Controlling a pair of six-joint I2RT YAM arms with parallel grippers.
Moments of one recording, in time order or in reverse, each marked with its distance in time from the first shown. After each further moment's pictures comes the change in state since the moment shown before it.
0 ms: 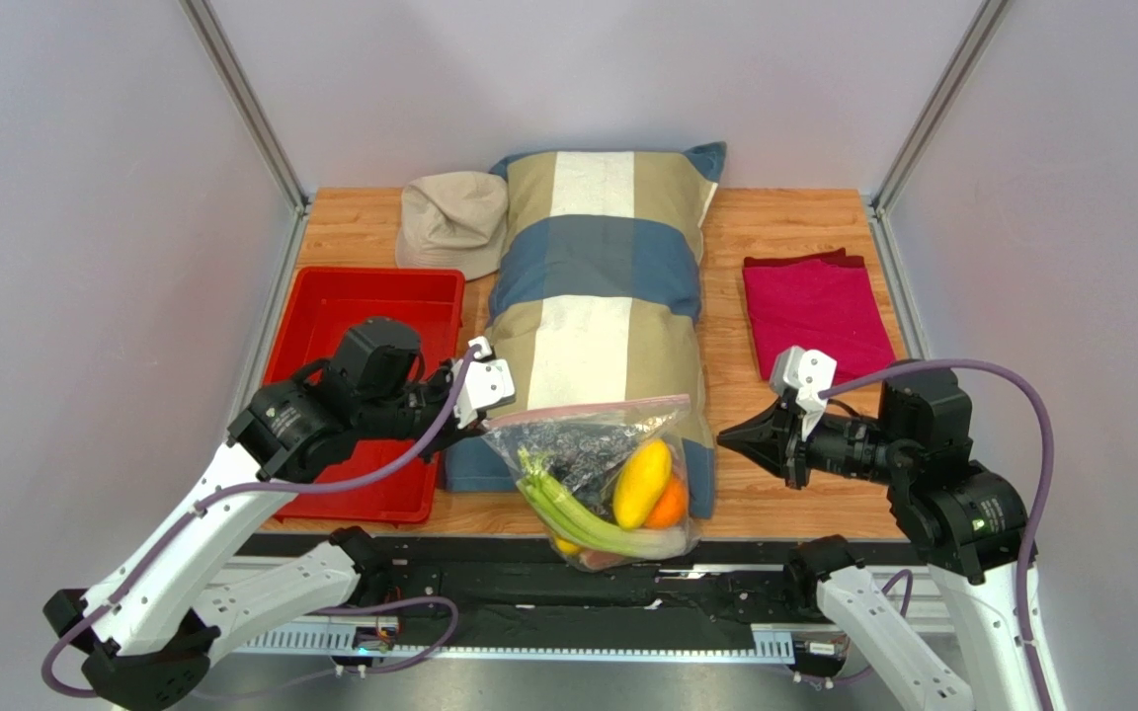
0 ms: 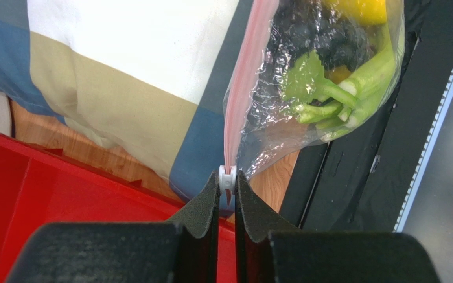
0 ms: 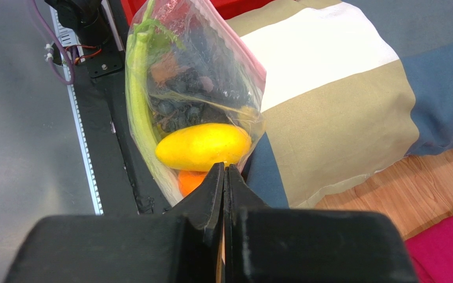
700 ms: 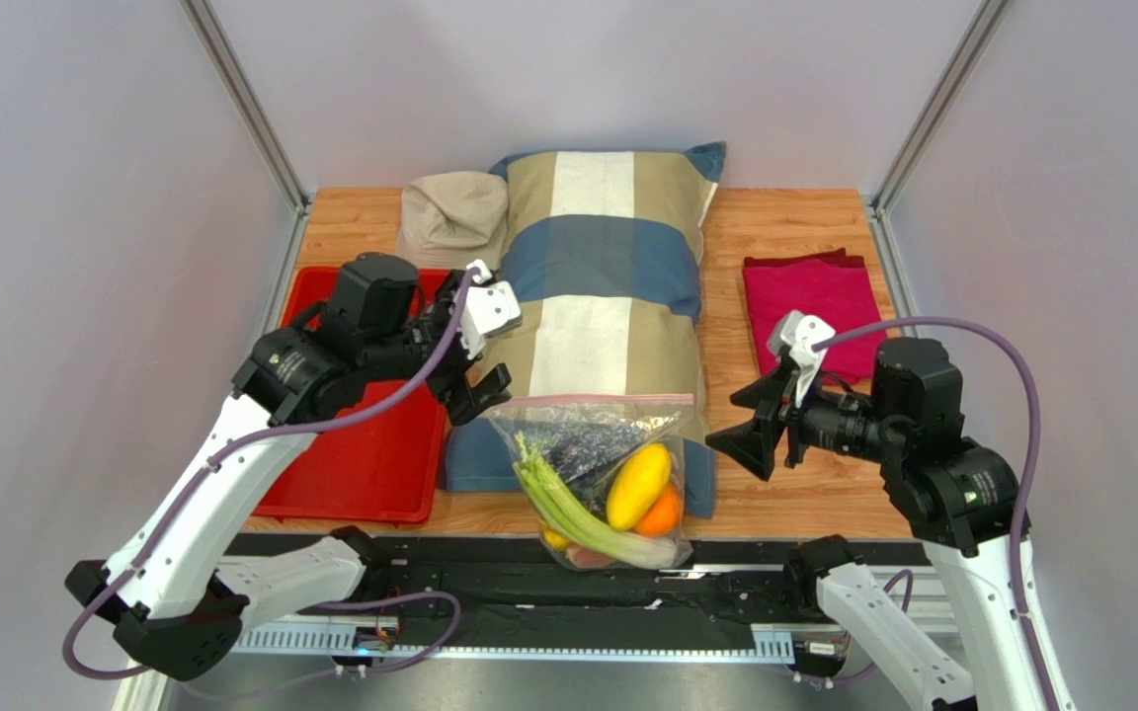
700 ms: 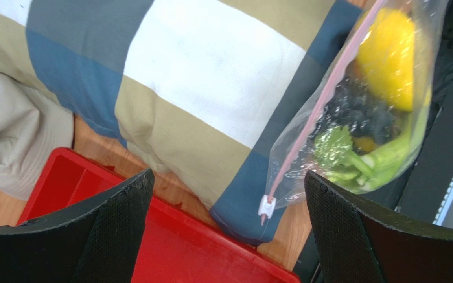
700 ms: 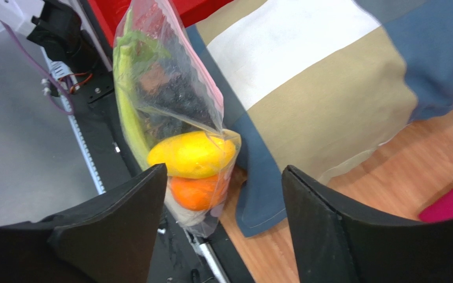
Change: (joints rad) left arm 0.092 0.192 0.241 0.042 0.013 -0.024; right arm 0.000 0.080 0.039 0.014 0.089 0.156
